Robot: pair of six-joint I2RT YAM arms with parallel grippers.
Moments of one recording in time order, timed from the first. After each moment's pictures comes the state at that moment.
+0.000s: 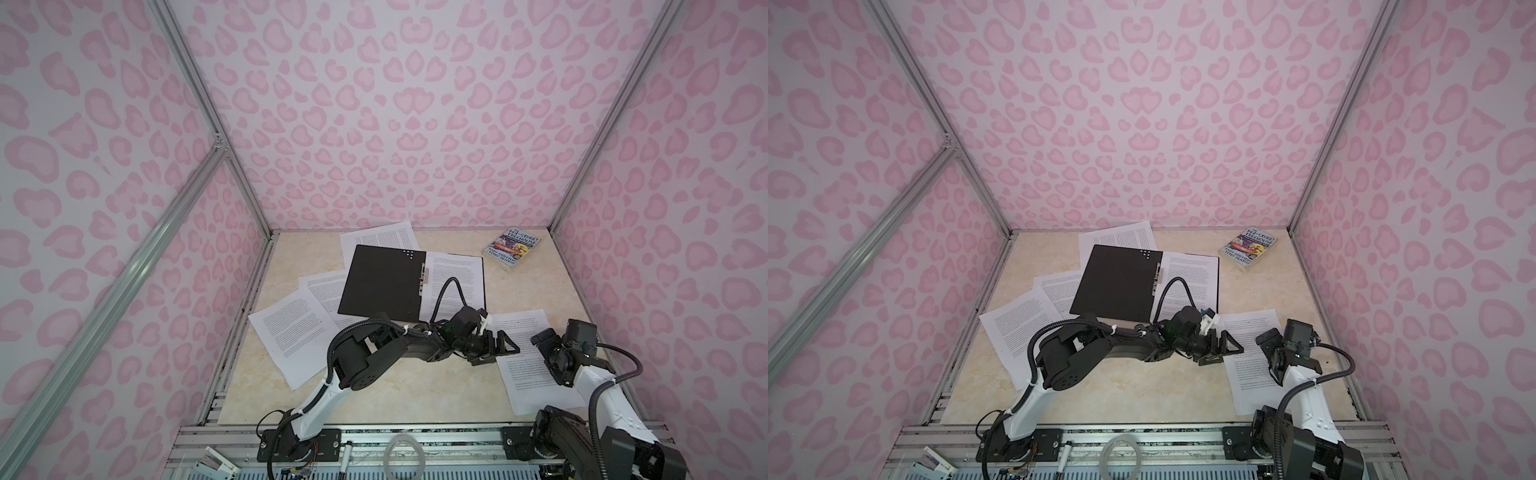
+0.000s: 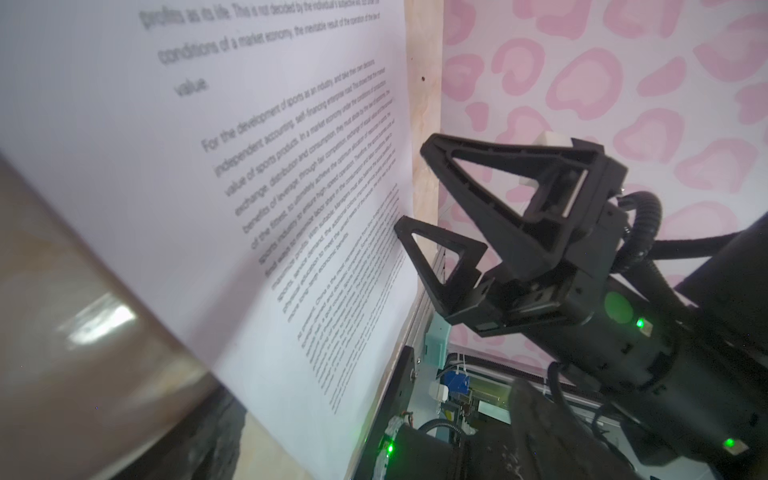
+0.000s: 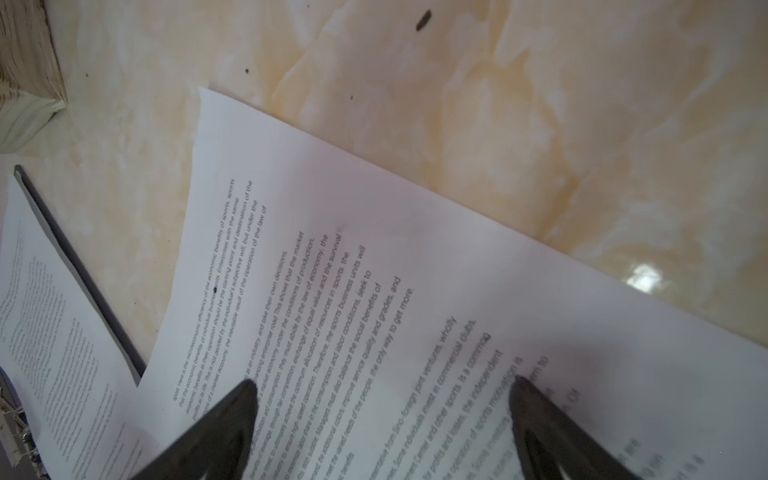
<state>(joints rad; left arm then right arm) -1.07 2.29 1.39 0.44 0.56 -1.24 -0.36 0.97 0.37 -0.43 -0.08 0.79</state>
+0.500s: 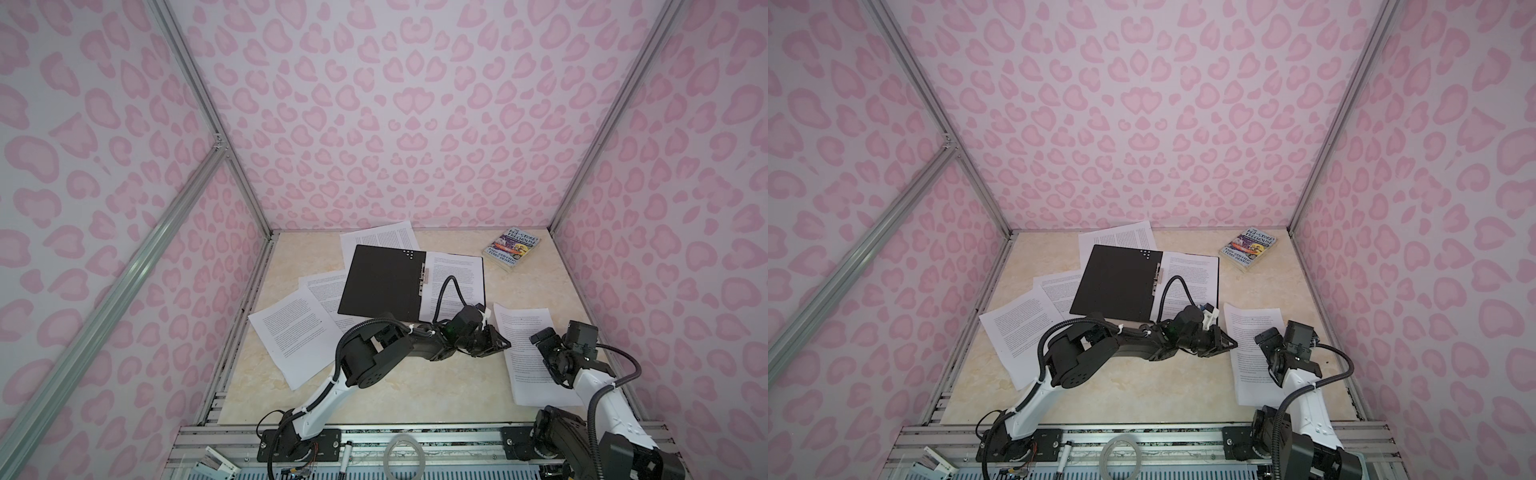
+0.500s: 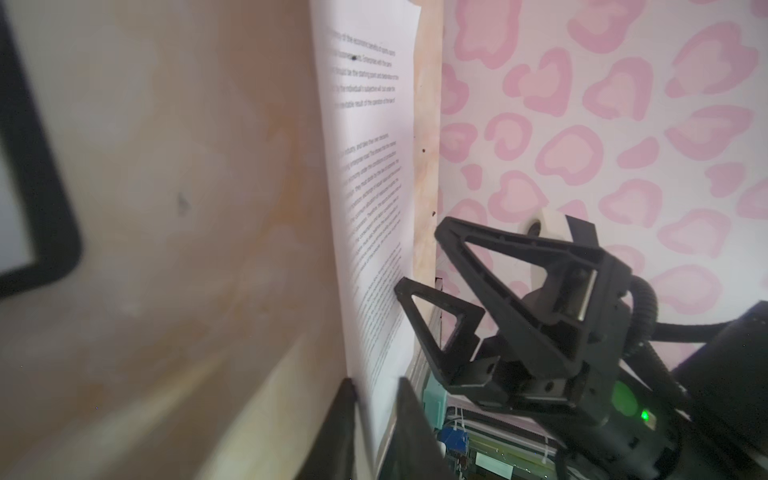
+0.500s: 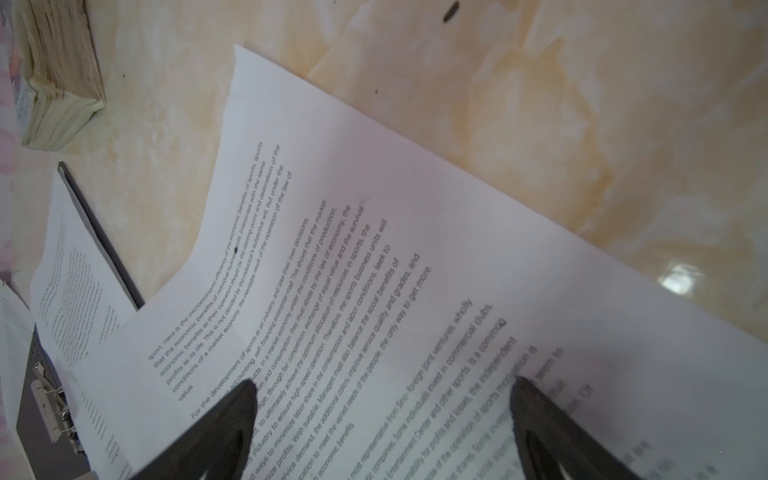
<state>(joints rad) -1.07 2.34 1.47 0.48 0.48 -1.29 -0.37 0.93 0.36 -0.41 -0.14 0.80</state>
